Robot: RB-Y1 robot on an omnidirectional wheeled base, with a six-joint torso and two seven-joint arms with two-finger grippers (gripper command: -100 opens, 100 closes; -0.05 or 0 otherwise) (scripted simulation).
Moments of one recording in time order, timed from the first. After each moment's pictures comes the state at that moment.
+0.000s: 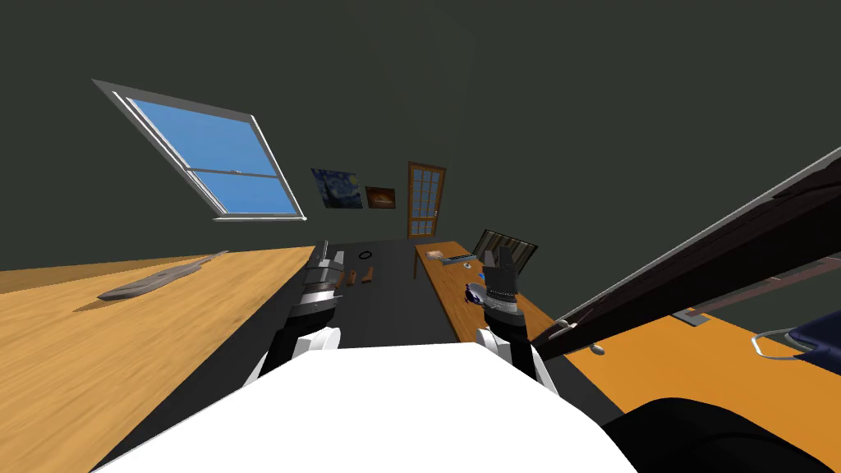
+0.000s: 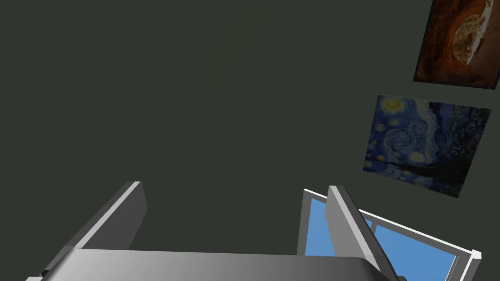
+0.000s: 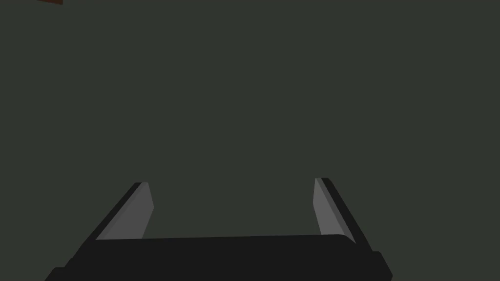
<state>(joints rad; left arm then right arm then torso) 0.50 -0.04 -0.04 -2.26 0.04 -0.39 -0.11 0.55 0.00 -0.06 -2.33 0.07 -0.59 0.08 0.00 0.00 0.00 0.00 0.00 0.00</state>
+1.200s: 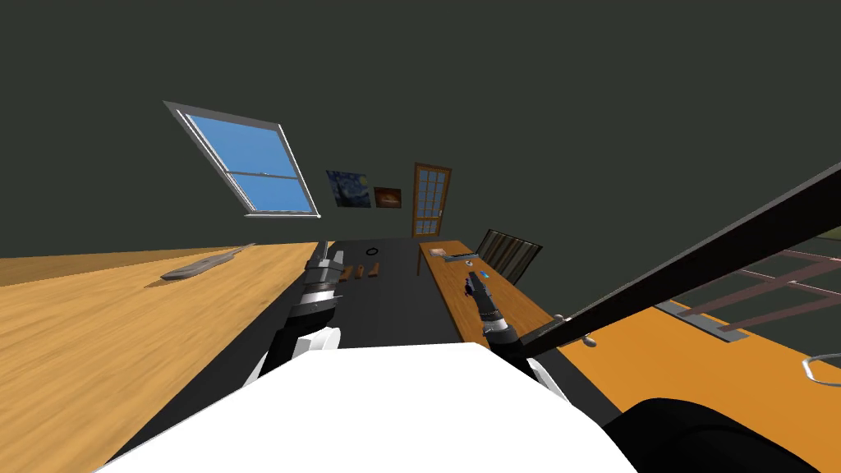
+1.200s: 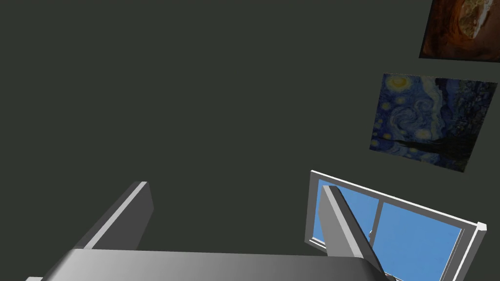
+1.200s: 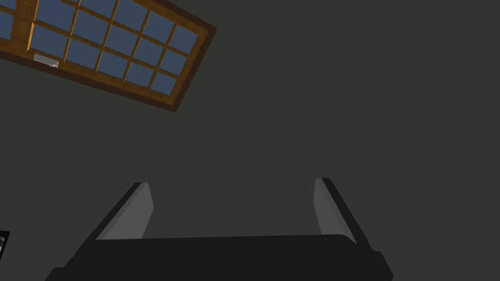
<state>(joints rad) 0.50 -0.04 -0.04 -2.26 0.04 -0.39 -0.11 0.68 -0.32 0.01 -2.13 0.09 -0.59 0.12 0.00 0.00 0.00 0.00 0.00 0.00</state>
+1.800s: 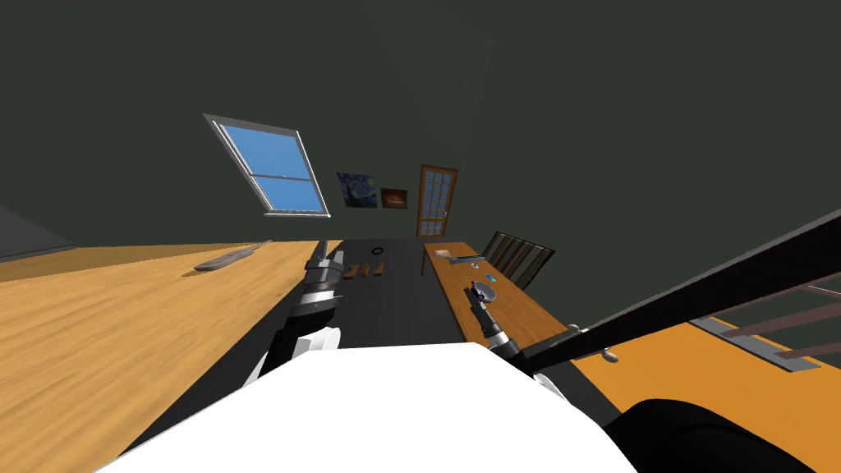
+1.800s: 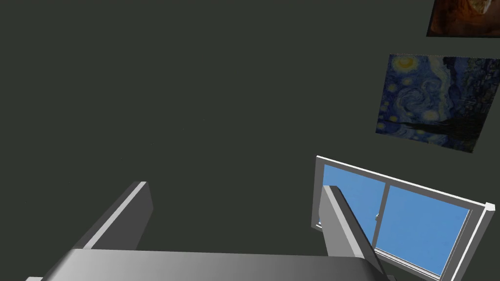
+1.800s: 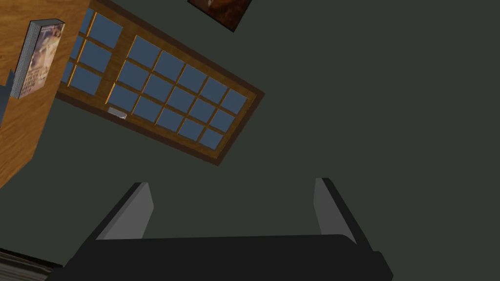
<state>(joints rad) 0.50 -0.04 -0.04 -2.26 0.04 -0.39 -0.11 0.73 -0.46 0.05 -1.97 0.10 -0.58 0.12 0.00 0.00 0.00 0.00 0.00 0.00</state>
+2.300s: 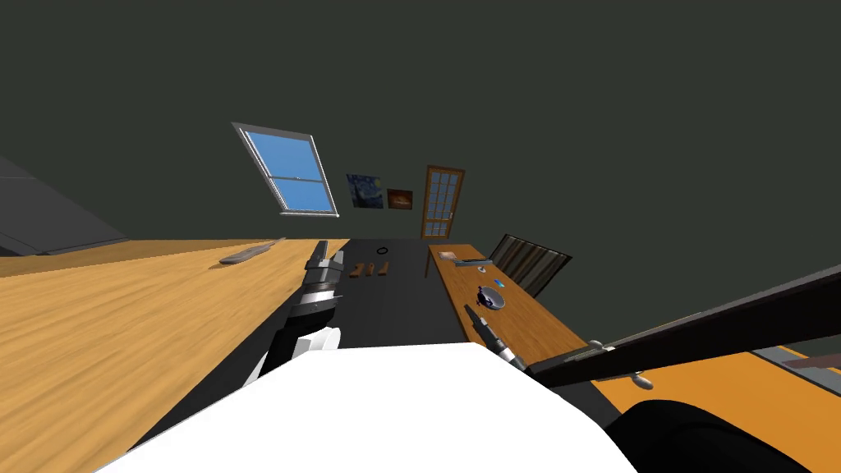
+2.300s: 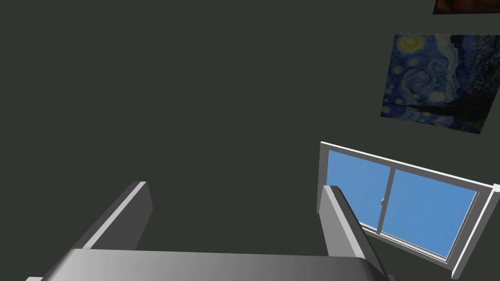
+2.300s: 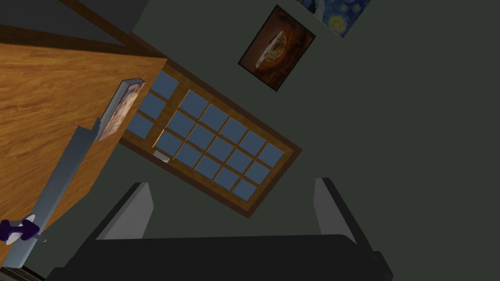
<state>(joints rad) 0.50 -0.04 -0.04 -2.26 0.04 -0.39 -0.11 0.77 -0.57 0.10 -1.84 0.11 -0.56 0.12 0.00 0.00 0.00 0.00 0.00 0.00</state>
